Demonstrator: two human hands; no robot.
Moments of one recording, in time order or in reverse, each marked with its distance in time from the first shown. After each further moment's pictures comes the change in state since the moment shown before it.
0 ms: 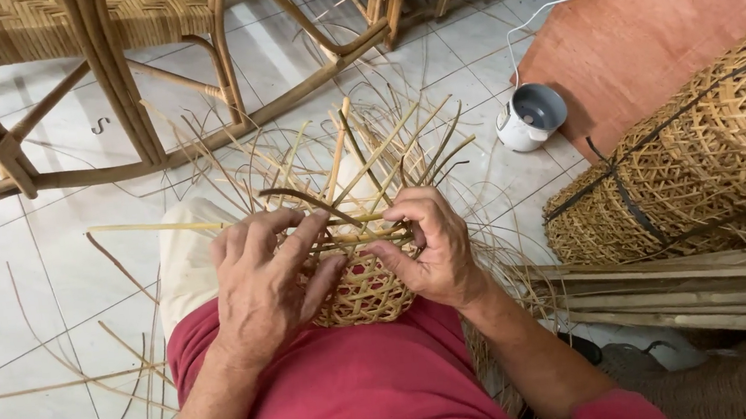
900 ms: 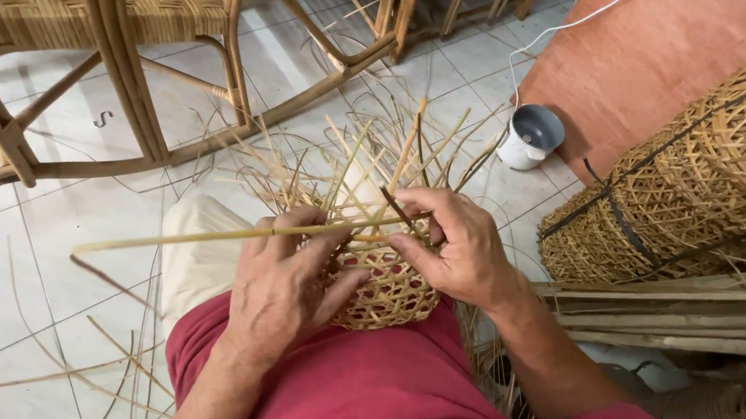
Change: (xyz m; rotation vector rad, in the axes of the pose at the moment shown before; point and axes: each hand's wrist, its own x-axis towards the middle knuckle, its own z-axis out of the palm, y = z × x) left_hand 0.001 0.005 -0.006 -0.190 -0.158 -0.050; right_hand 0.025 -0.025 -0.029 -0.121 -0.176 -0.013
